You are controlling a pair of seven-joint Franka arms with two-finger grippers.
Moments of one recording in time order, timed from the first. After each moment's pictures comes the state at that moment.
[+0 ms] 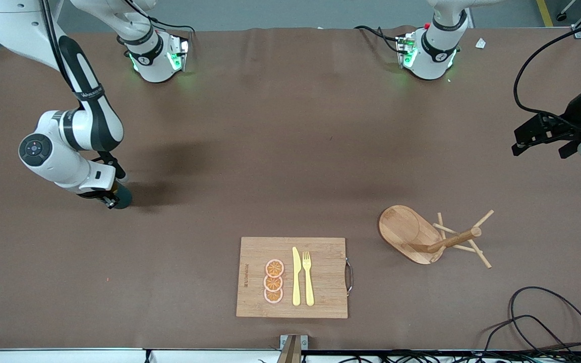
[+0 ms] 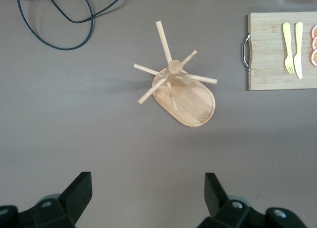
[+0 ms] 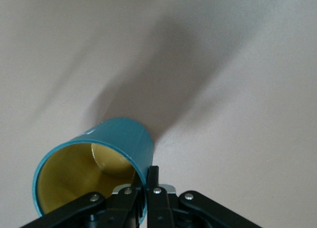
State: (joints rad) left arm 0.08 0.06 -0.16 -1.50 -0.04 1.65 -0.02; right arm 0.00 0.31 -0.05 -2.18 -0.07 2.51 -2.31
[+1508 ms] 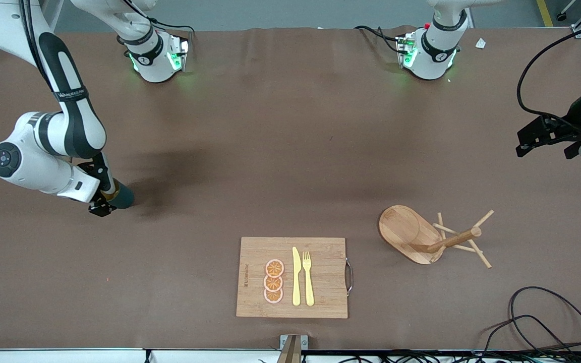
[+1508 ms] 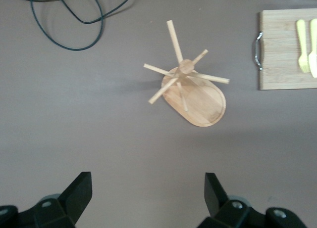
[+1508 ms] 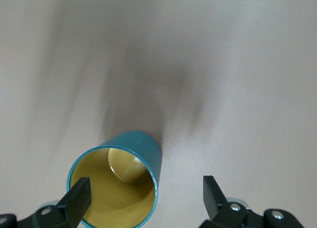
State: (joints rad) left arm 0.08 0.06 -0.16 -1.50 0.02 1.65 -0.02; right arm -0.02 0.31 -0.05 -2.05 0.06 2.28 -2.01
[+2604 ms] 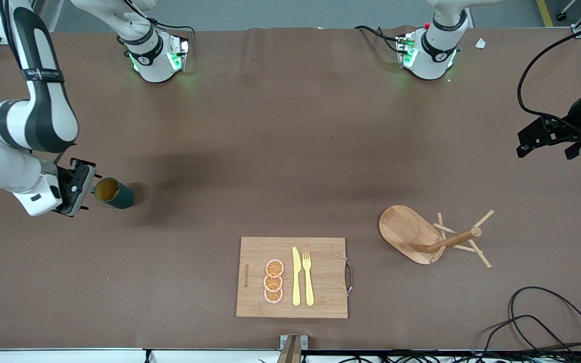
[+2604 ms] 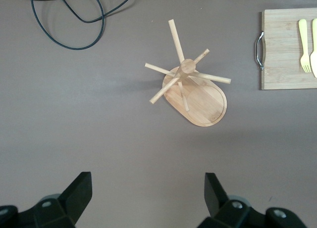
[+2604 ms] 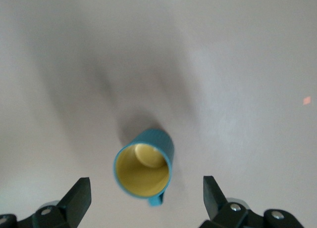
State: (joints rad) left arm 0.08 0.06 -0.16 -1.50 0.01 1.65 -0.02; right arm -0.03 0.26 -0.06 -1.84 0.06 1.95 -1.27
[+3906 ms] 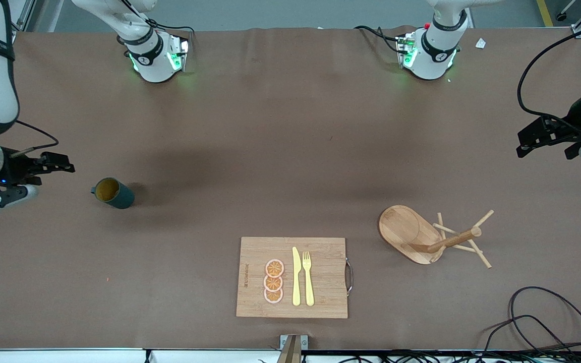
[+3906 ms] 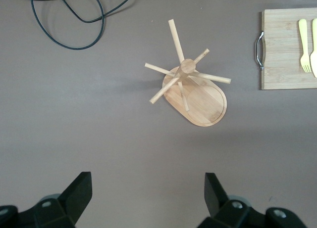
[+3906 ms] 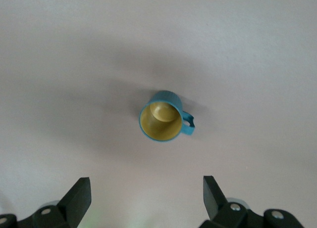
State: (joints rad) left arm 0.08 0.06 -0.16 -1.50 0.01 1.65 -0.02; right arm -0.09 0.22 -0.06 -1.64 0.06 1.64 -0.44
